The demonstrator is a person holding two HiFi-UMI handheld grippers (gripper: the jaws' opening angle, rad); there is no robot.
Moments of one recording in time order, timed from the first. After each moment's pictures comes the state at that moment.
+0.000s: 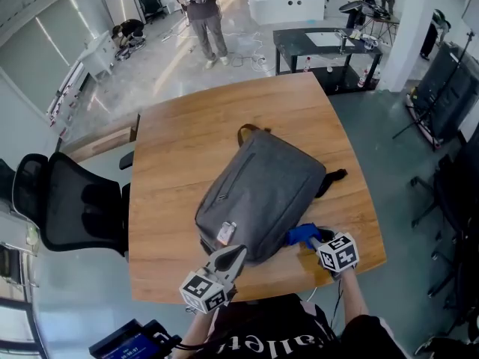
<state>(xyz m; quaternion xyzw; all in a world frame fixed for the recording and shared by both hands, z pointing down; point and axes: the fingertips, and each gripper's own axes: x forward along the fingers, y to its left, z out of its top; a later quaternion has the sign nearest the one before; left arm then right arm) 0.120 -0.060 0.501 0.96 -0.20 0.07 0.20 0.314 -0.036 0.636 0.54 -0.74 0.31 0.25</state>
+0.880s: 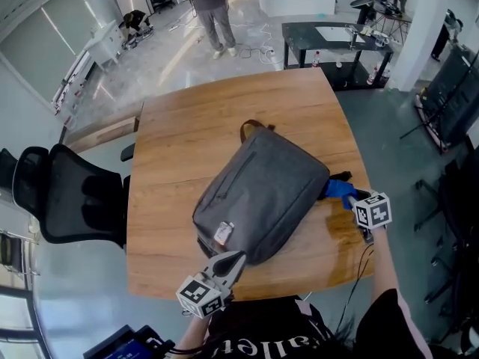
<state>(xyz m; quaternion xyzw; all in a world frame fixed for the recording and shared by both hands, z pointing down) 0.126 -0.051 0.510 0.95 -0.20 0.08 0.22 0.498 -0.113 0.618 0.61 -0.68 0.28 0.29</state>
